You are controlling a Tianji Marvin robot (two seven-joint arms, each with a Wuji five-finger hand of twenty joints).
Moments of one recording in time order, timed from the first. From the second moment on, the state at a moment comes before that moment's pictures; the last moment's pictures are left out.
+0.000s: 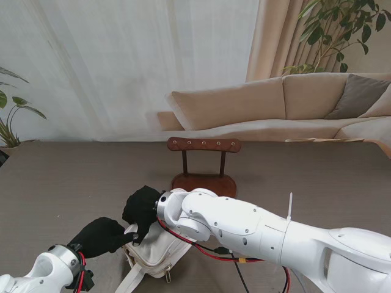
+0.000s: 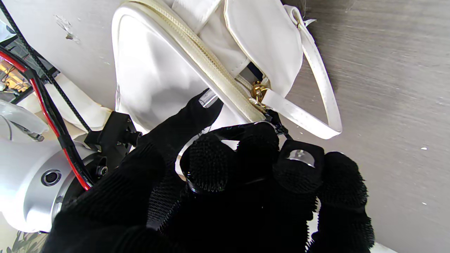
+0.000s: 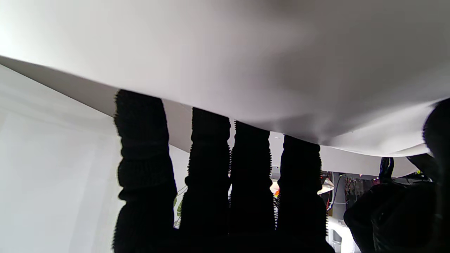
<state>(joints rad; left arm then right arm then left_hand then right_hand) 2.12 -1.06 -1.58 -2.10 0.63 0.03 -0.26 -0.70 -1.35 0.10 -1.21 -0.83 -0.10 -0.01 0.67 -0.23 0.54 -0.10 1.14 0.31 1.22 0.94 1.20 0.32 0.71 1.06 1.08 0.43 0.97 1.53 0.43 0.55 1.34 0.81 0.19 -0.66 0.67 -0.19 0.90 -0.27 0.88 0.32 1.09 -0.09 0.59 0.50 1.03 -0.01 0.61 0.49 0.93 0.21 1.05 0.53</state>
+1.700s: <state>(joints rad) 2.01 -1.06 -1.46 -1.97 0.58 0.04 -0.23 -0.65 -1.39 0.18 -0.99 -0.57 0.06 0.12 0.67 -0.23 0.54 -0.10 1.14 0.31 1.19 0.94 1.20 0.32 0.70 1.06 1.08 0.43 0.96 1.53 0.42 0.55 1.34 0.81 0.14 -0.53 0.58 0.21 1.18 -0.15 1.05 1.06 1.33 -0.07 0.84 0.93 1.27 0.01 1.38 0.86 0.96 0.11 1.50 0.75</state>
